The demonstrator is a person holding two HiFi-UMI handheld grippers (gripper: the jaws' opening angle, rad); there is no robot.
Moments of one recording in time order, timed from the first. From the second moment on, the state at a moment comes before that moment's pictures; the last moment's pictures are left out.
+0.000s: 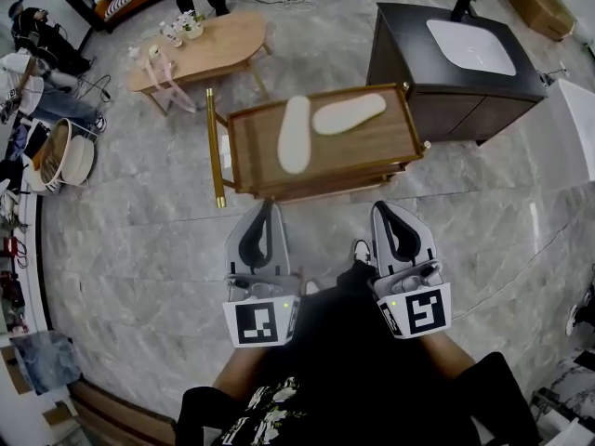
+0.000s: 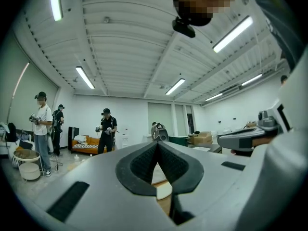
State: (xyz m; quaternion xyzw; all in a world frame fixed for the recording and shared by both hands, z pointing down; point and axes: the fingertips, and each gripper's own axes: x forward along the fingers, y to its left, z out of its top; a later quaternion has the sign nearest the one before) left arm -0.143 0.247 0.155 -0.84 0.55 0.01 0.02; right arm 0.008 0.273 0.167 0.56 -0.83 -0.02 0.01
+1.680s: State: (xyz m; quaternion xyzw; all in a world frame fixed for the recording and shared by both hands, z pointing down) left arm -0.043 0.182 0.202 -0.78 0.62 -0.08 -0.01; right arm 0.114 0.178 0.198 0.44 -0.90 0.01 -0.01
